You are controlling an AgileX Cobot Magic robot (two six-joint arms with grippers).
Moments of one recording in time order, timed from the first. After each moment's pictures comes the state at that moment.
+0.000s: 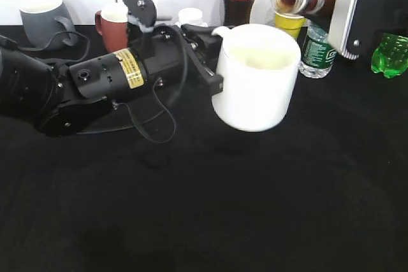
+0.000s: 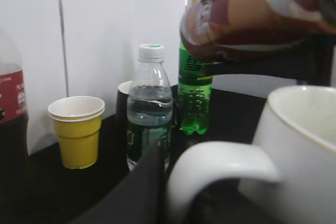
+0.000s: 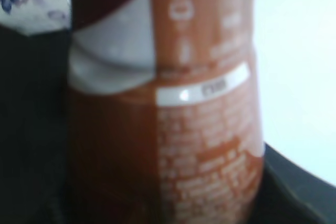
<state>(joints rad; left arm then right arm) -0.60 1.92 -0.93 0.56 -1.03 -0.39 0.19 1.48 -0.82 -1.00 -0.62 -0.55</state>
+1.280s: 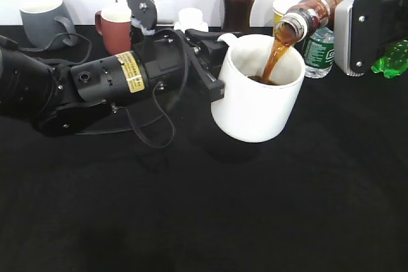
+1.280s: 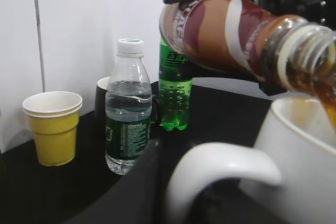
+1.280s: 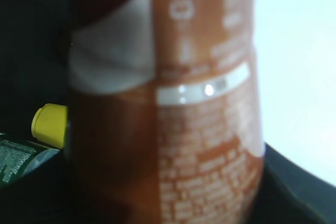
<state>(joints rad) -0.60 1.92 -0.93 0.62 -1.04 -0.44 0.19 1.48 -0.82 -0.97 -0.53 -0.83</state>
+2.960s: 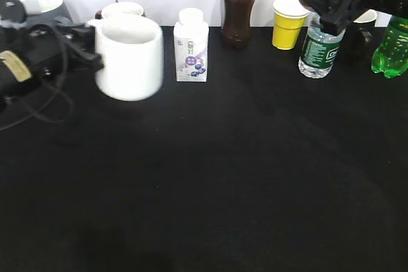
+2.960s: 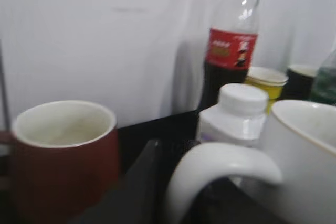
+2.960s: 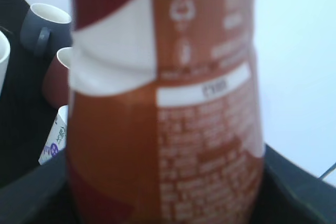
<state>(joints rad) -0.15 1.89 -0.75 0.57 -1.14 -0.39 0.19 1.48 -0.82 -0.92 -0.75 0.30</state>
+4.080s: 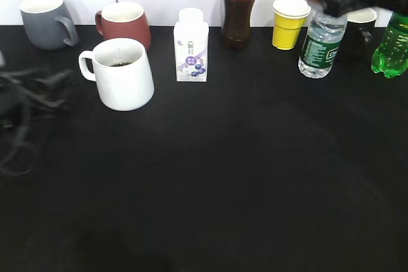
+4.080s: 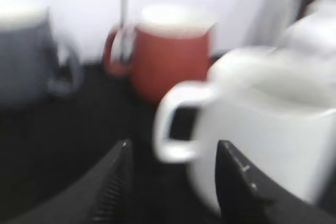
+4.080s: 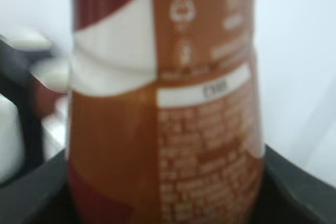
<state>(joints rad) -0.10 1.81 -0.41 0.33 -1.21 -0.20 0.19 1.48 -0.82 -0.80 -0.62 0.51</state>
